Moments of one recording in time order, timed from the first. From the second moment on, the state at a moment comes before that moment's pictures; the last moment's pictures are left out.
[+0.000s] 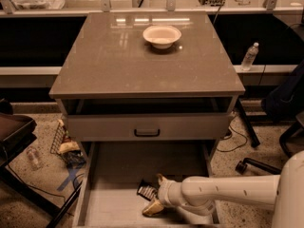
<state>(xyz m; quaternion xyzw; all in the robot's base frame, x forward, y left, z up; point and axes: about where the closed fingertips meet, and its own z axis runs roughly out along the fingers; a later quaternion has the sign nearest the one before) 0.478 -0.004 0.352 -0.52 0.76 0.17 0.34</state>
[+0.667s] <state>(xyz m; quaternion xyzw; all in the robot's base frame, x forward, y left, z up) 0.473 -0.004 0.354 -0.53 0.76 0.16 0.33</state>
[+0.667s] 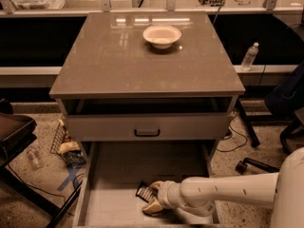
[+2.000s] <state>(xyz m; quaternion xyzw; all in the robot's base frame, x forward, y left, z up) 0.479 -0.012 0.371 -0.53 0.76 0.17 0.34</state>
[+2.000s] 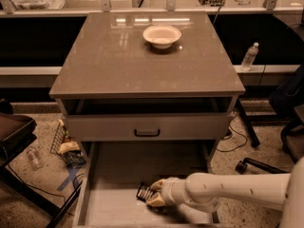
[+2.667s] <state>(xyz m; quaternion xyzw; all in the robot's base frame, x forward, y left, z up) 0.534 -0.106 0.490 -0.54 0.74 0.17 0.37</state>
